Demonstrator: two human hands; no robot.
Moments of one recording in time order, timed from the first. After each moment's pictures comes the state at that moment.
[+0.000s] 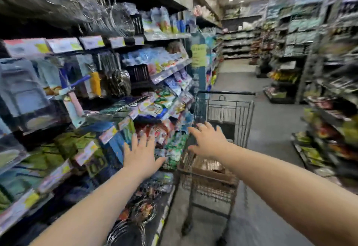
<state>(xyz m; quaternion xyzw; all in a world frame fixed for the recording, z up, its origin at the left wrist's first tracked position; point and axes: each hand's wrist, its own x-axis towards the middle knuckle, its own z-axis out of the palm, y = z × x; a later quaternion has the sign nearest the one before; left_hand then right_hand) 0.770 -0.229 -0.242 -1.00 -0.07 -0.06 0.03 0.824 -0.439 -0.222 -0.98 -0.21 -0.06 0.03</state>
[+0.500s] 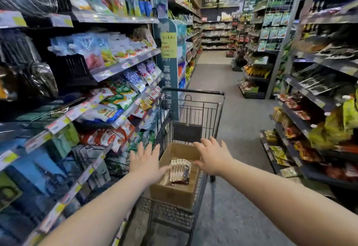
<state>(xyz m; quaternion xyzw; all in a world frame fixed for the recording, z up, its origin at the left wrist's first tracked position) 0.976 -0.423 -0.304 -1.00 0.02 0.01 0.01 0.989 -0.641 -0.295 -0.99 -0.13 -0.03 0.01</state>
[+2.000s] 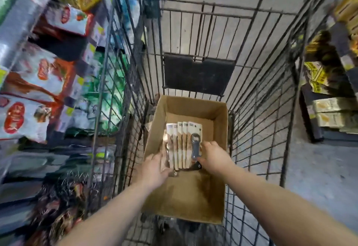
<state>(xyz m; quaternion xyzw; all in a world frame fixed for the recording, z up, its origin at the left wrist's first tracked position) 1.358 -0.399 -0.656 -0.92 -0.02 0.35 -0.18 1.363 -0.597 -0.656 -0.91 0.13 0.33 0.22</state>
